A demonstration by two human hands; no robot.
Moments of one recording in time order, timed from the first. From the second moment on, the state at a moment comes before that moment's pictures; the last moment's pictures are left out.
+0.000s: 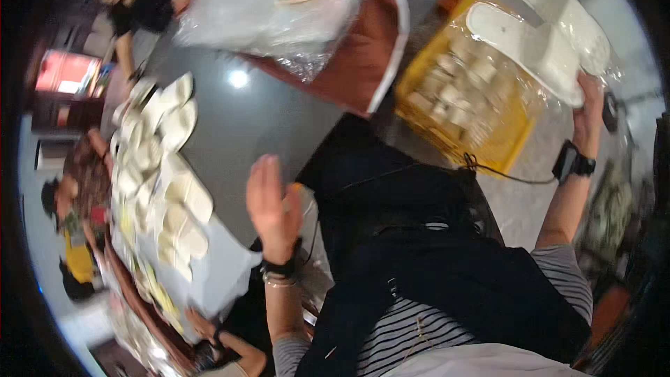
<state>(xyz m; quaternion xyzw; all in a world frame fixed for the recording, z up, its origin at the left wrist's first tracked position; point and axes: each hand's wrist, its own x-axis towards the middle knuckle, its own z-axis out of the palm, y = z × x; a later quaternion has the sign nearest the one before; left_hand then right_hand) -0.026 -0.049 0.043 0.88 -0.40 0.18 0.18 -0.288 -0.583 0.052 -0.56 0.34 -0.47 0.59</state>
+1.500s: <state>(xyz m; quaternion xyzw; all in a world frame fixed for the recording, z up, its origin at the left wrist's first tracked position) 0.219 -0.220 0.023 0.48 0.18 -0.30 0.80 0.185 -0.469 0.056 -0.91 -0.08 -0.33 0.25</state>
